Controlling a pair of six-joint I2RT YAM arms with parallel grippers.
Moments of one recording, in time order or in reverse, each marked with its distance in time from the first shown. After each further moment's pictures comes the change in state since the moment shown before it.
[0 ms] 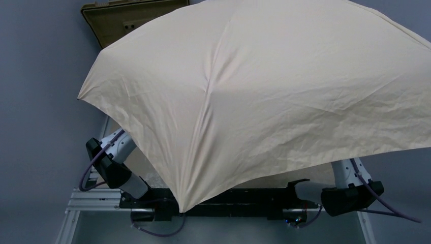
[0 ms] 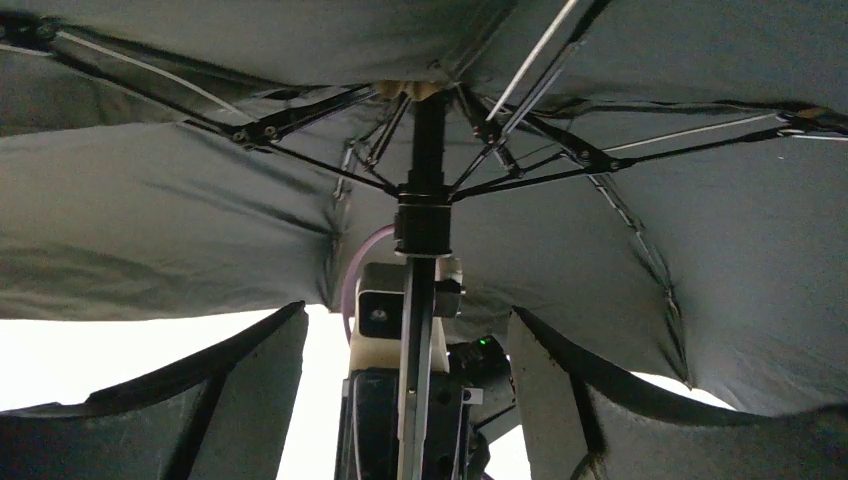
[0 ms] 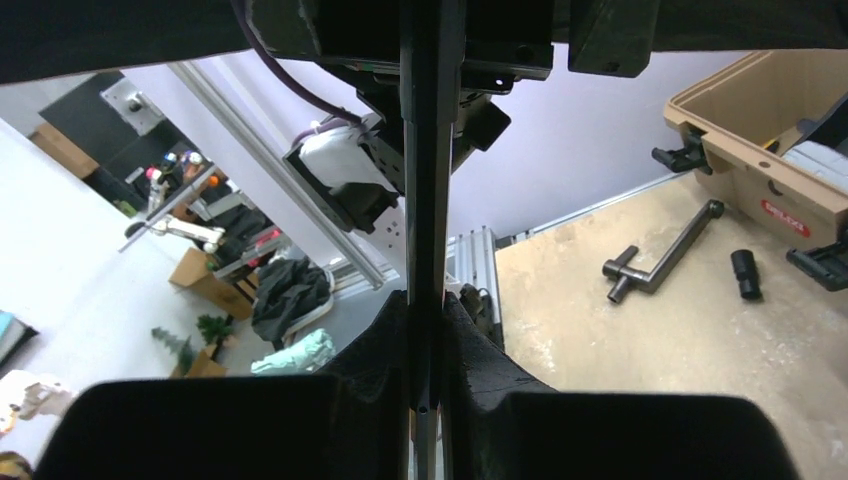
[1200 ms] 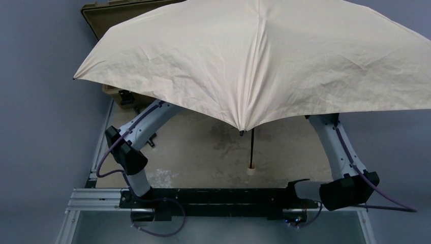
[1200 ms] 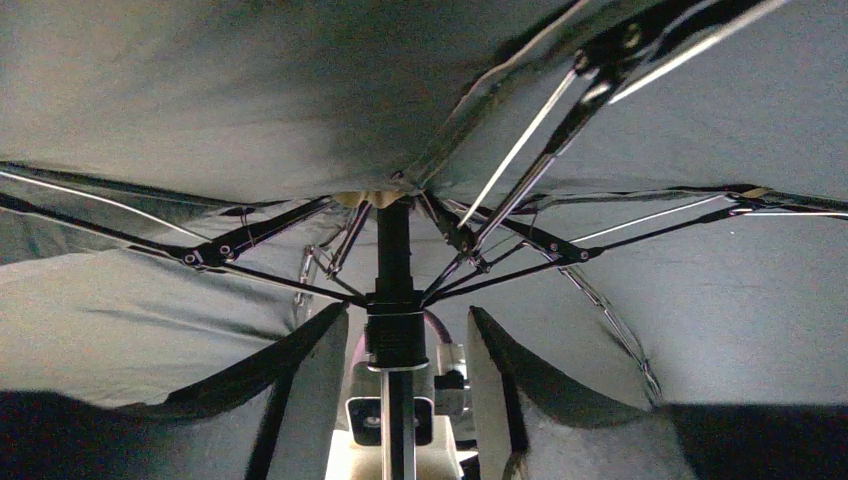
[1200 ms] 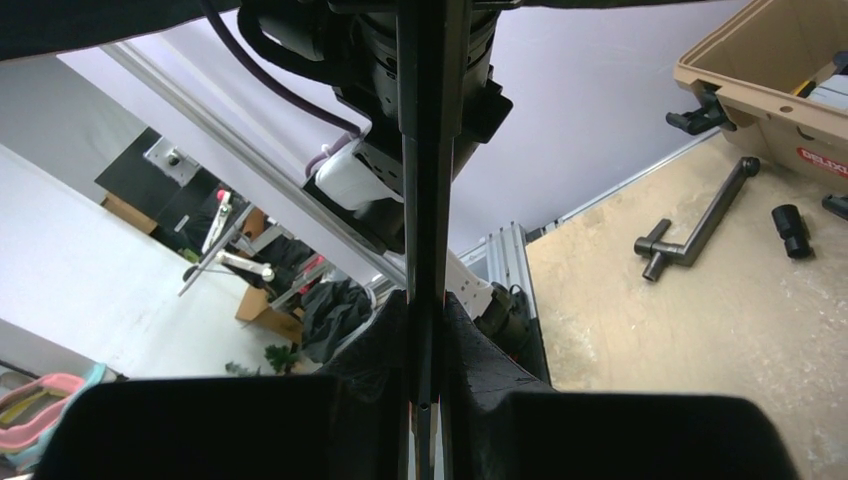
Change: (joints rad) left arm -0.004 0.211 0.241 -0.053 -0.154 0.000; right arm -0.013 0.054 -0.070 0.121 0.008 0.202
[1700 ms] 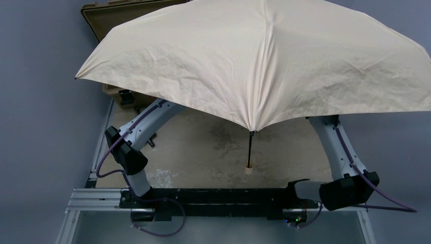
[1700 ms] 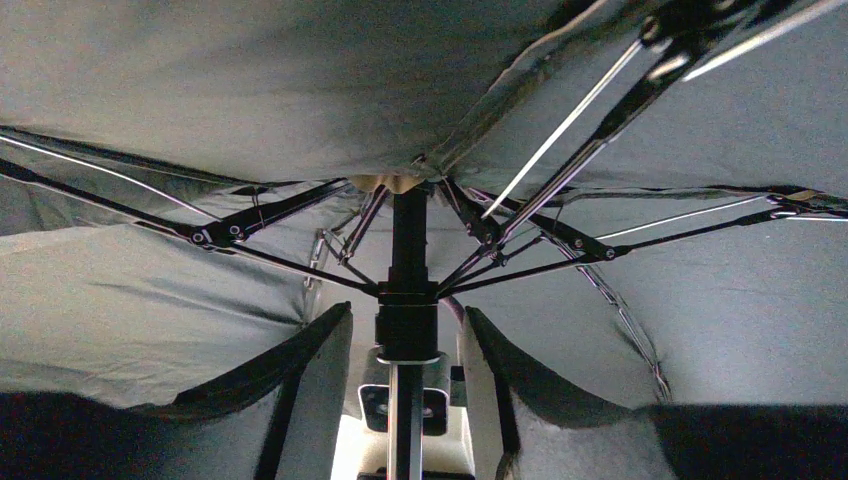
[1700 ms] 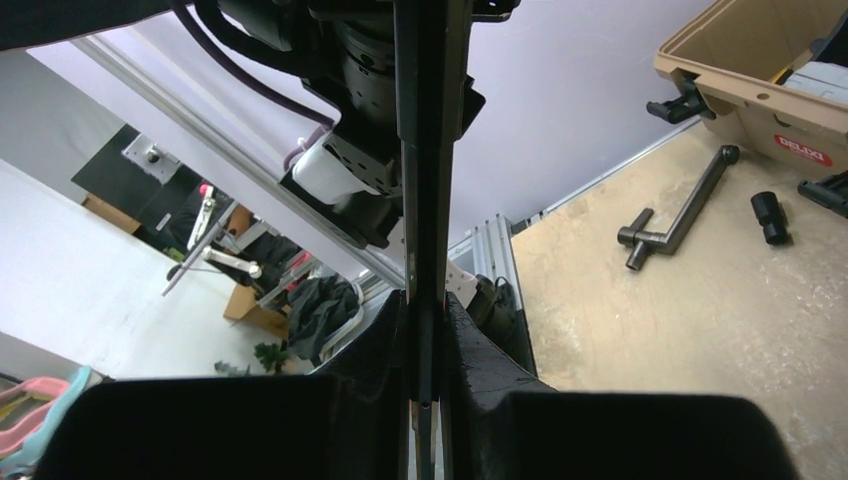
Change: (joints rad) left arm -0.002 0.004 0.014 -0.094 -0.002 0.019; right arm -0.002 0.000 0.000 -0.103 0.002 -0.104
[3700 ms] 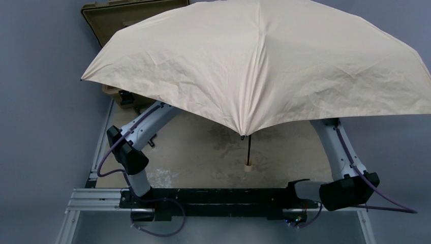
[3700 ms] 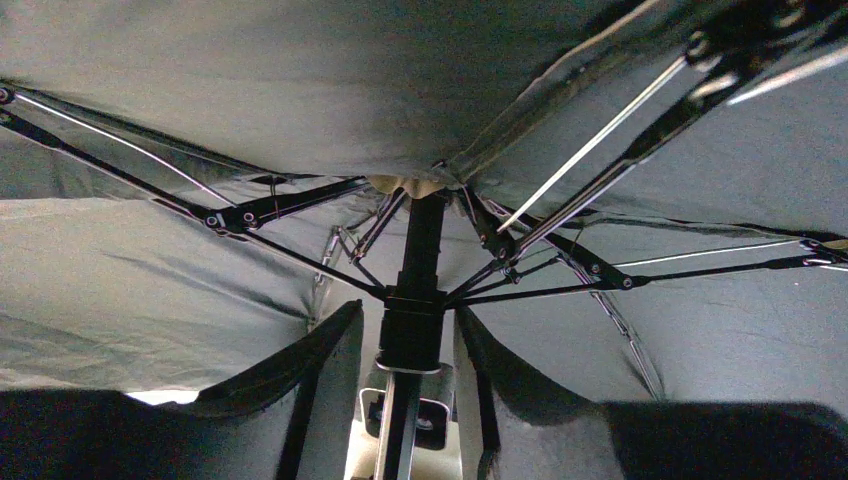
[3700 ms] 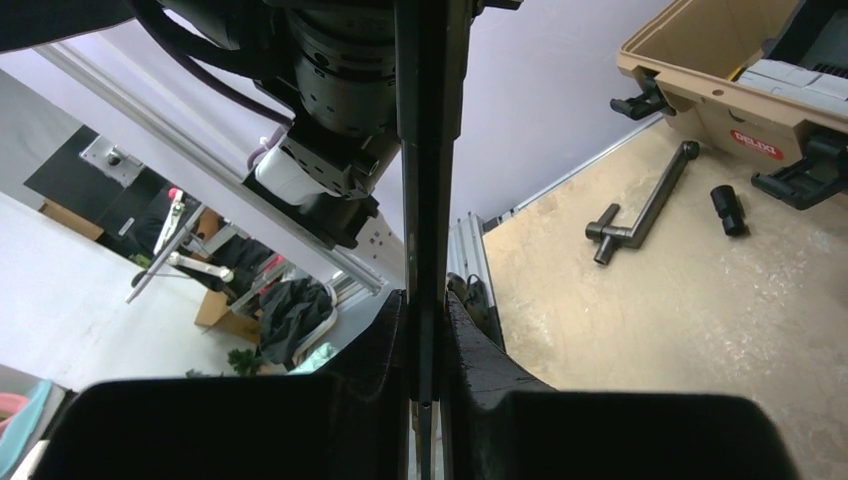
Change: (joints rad) left arm -0.016 0.009 0.006 -0.053 -0.083 -0.040; right arm -0.007 -0.004 0.000 -0.138 0.024 -0.152
